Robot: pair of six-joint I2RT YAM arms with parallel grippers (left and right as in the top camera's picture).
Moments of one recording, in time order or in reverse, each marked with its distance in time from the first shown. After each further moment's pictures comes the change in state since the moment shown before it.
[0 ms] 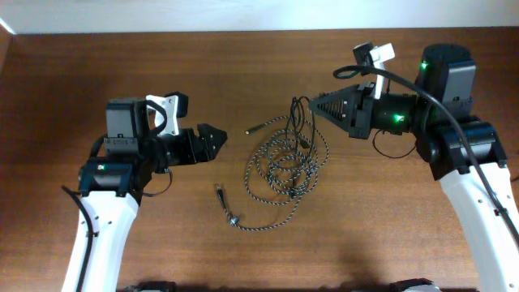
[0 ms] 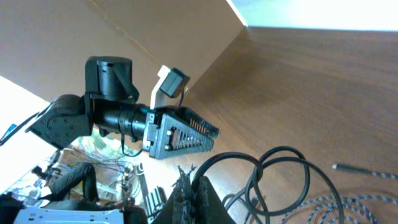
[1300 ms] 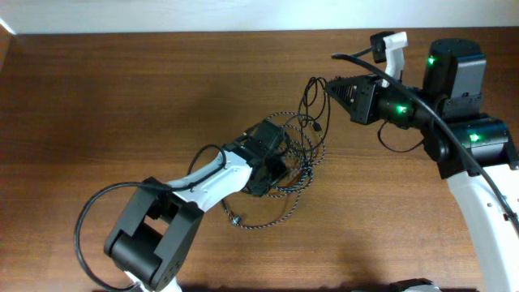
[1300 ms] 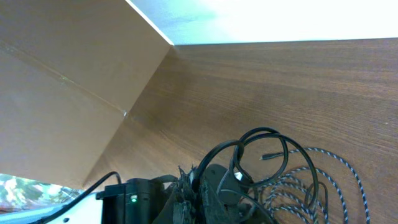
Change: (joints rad) left arm -0.593 0.619 -0.003 0.233 -0.427 -0.965; right arm 0.000 0.000 0.084 -0.116 0.328 0.041
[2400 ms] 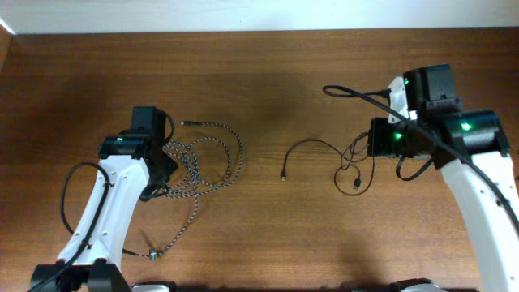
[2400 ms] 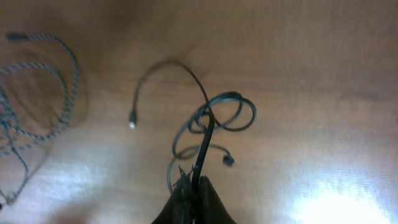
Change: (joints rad) left arm 0.603 -0.383 -0.011 -0.560 -0.414 0.353; right arm 0.001 0.036 0.013 -0.555 0.599 -0.085
